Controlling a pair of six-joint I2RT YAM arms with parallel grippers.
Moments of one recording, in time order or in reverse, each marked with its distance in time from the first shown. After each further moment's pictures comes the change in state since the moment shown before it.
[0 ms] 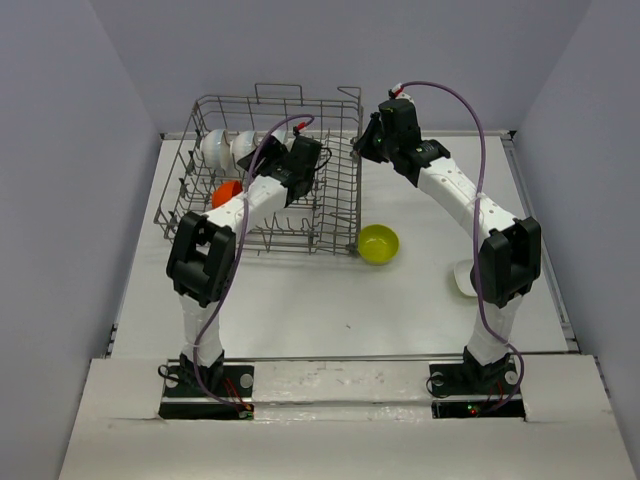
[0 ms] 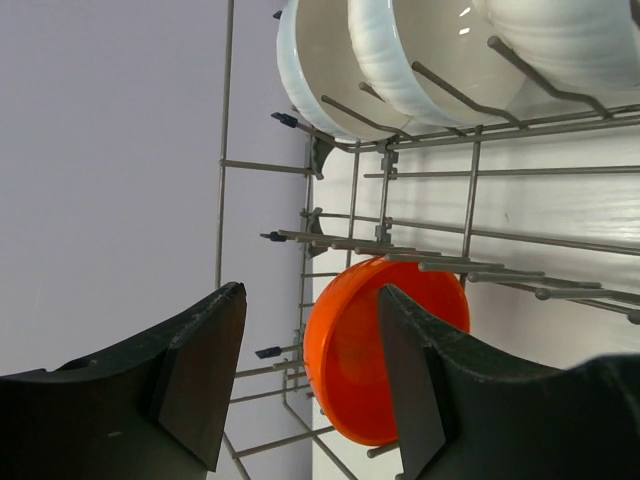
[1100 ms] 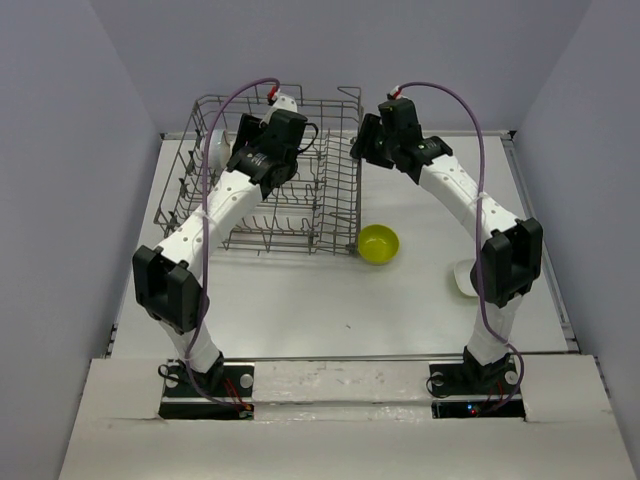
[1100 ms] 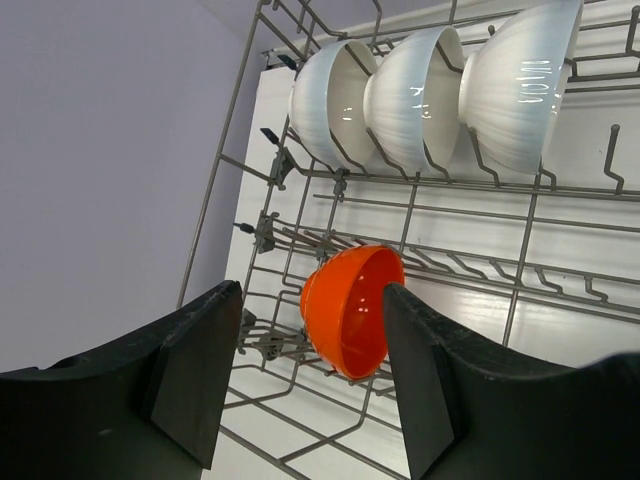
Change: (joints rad) left arm -0.019 -0.242 0.159 -0.297 0.195 -0.390; right arm -0.001 0.000 0.031 -0.129 0.003 -0.041
